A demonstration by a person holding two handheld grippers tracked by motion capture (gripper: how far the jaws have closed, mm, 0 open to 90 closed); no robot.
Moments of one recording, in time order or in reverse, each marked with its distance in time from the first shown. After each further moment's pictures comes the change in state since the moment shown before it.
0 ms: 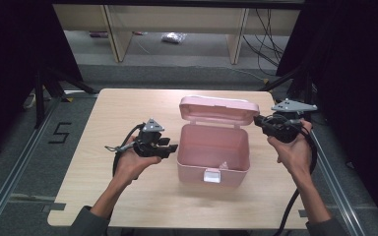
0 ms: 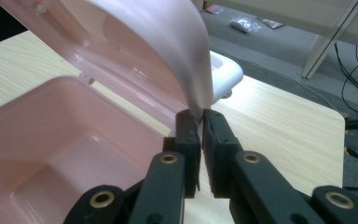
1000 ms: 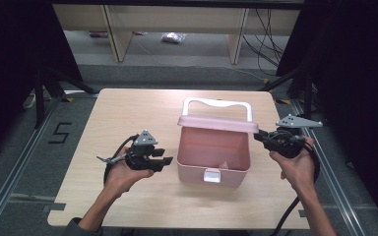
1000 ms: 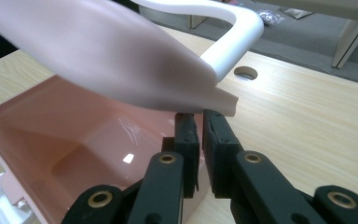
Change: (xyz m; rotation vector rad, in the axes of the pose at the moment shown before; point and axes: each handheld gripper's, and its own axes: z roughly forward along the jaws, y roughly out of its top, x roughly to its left) left arm -0.009 -0.029 -0.021 0.023 -0.042 0.026; right arm 0.009 -0.036 -0.010 -0.012 0.095 0.086
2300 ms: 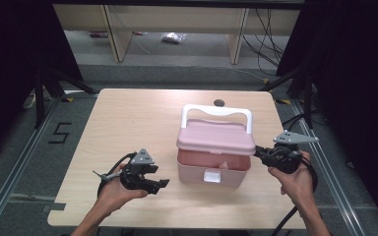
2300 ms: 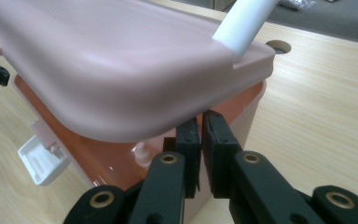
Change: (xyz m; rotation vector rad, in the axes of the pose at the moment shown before) left arm -0.013 -0.039 -0.007 0.083 -0.056 0.038; right arm 0.008 -0.037 0.001 0.030 0.099 0.013
